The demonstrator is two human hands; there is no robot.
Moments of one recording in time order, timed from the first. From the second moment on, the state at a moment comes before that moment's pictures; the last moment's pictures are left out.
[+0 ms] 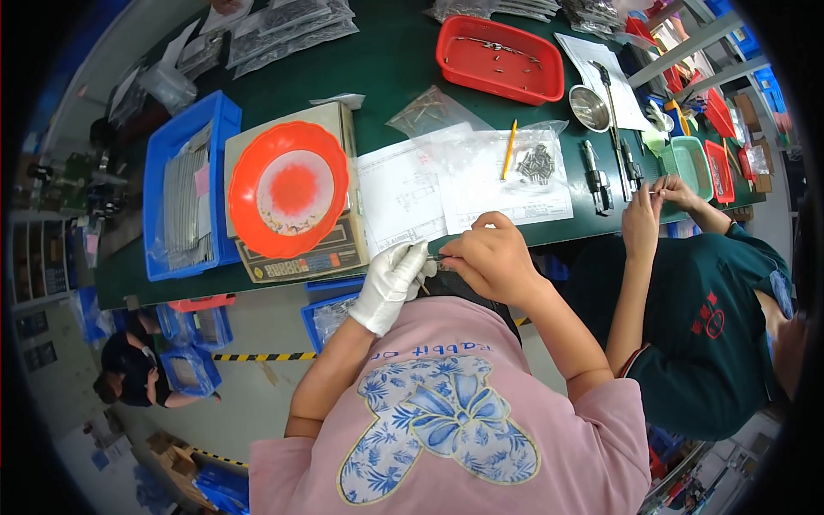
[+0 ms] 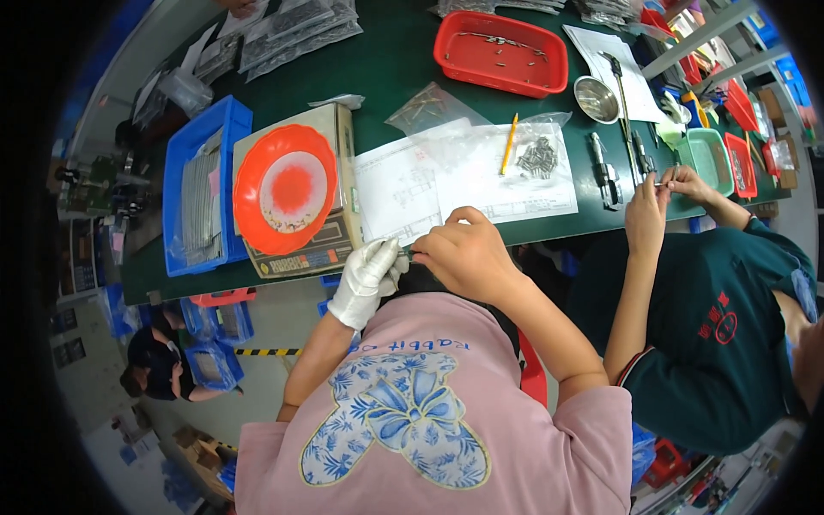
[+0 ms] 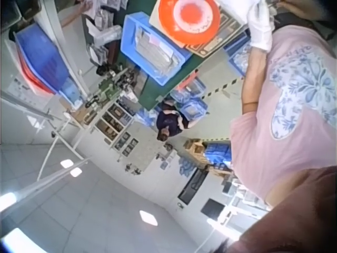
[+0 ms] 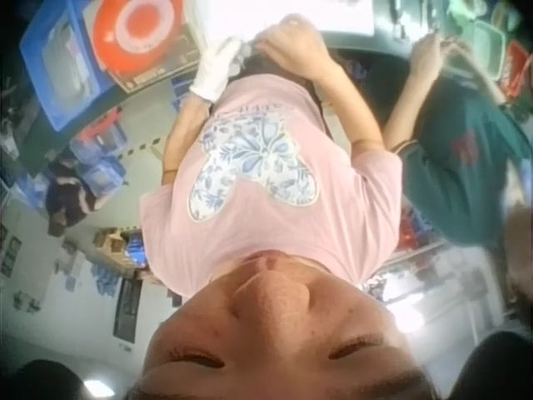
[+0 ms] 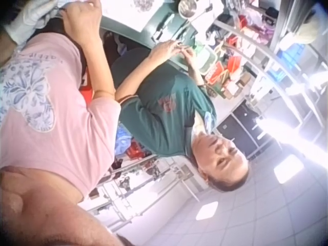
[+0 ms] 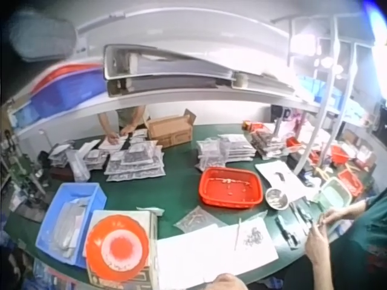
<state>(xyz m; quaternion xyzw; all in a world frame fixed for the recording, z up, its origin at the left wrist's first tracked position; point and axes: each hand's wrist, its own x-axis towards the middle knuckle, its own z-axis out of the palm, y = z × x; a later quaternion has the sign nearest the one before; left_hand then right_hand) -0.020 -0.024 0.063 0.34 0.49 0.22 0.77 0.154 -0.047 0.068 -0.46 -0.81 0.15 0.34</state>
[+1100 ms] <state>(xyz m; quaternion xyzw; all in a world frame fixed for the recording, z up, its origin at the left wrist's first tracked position) -0.020 -0.021 0.040 0.24 0.48 0.20 0.82 0.153 -0.044 0.057 -0.43 -0.85 0.06 0.28</state>
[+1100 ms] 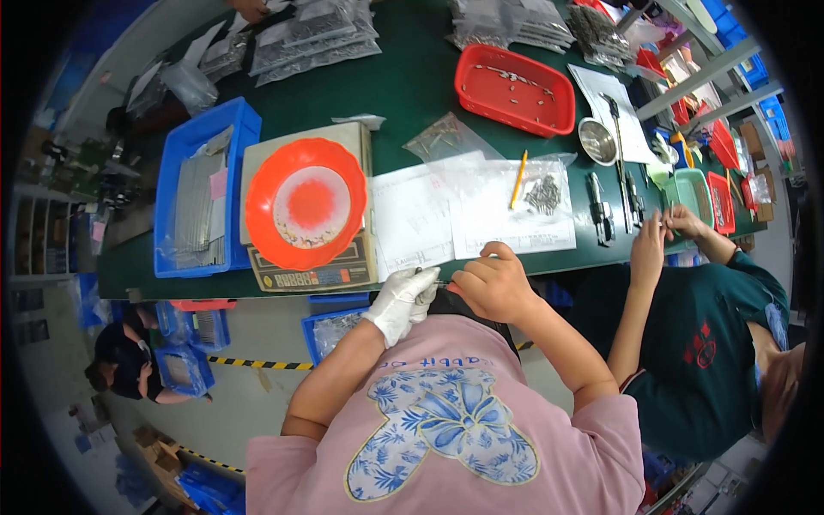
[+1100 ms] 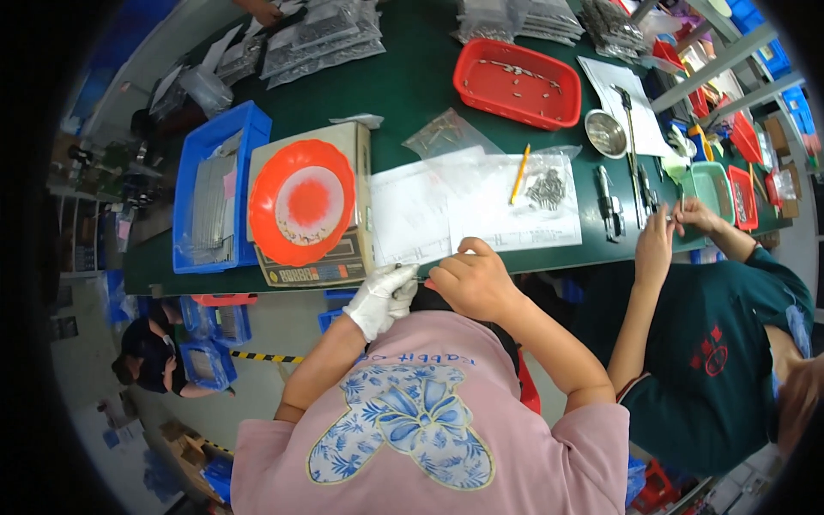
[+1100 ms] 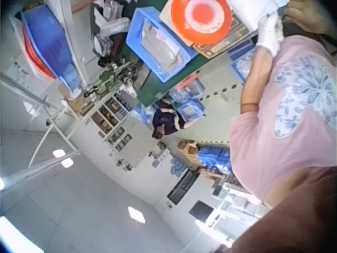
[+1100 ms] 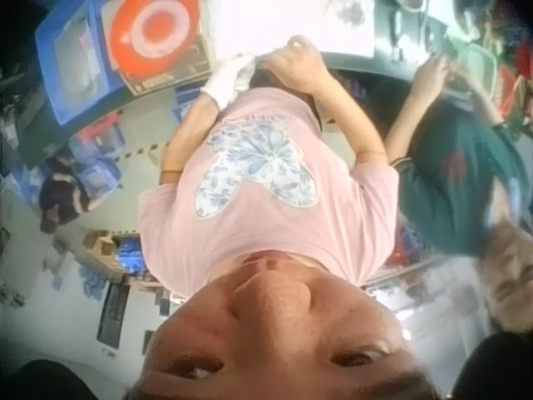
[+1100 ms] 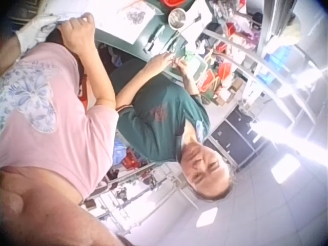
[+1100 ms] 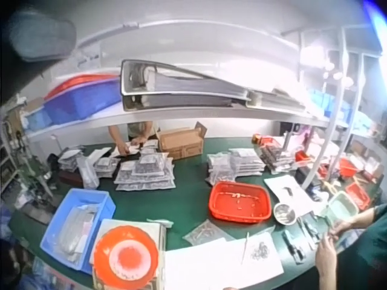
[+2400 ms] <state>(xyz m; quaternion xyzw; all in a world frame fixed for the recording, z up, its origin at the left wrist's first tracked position) -0.011 -0.020 0.040 0.46 0.52 0.26 0.68 0.147 -0.040 0.067 -0.56 -0.69 0.38 0.27</state>
